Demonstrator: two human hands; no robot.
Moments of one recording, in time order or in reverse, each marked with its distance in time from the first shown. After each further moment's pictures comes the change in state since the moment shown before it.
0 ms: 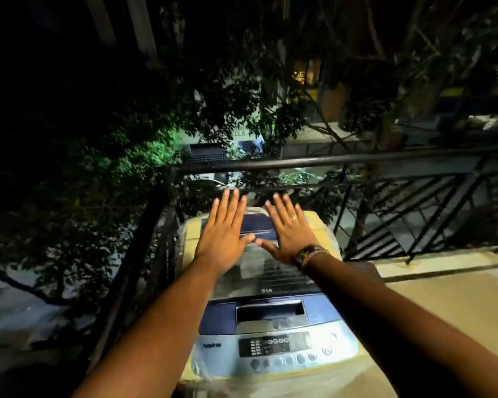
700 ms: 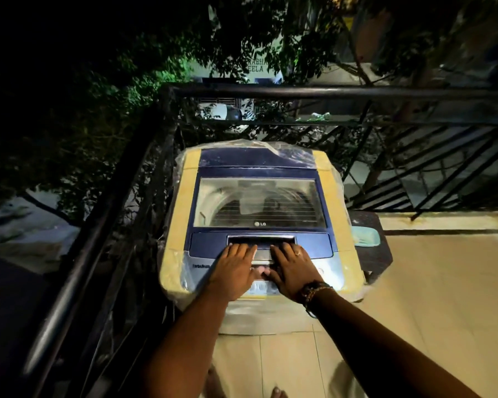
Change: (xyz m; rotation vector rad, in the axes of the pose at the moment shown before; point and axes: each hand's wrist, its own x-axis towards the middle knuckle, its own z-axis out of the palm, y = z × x) left_hand -0.168 0.119 0.115 -0.299 -0.518 -0.045; right_hand -0.186 -0.011 0.142 0.108 -0.333 -0.021
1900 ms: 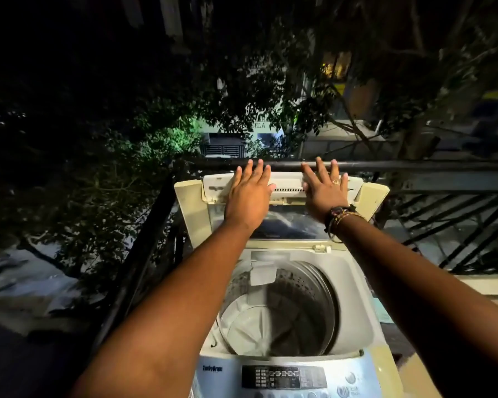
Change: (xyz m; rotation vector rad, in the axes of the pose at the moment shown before) left_hand 0.199 -0.065 -0.265 0.024 0.598 -0.071; right_hand 0.229 0.053 -0.270 0.040 0.355 0.259
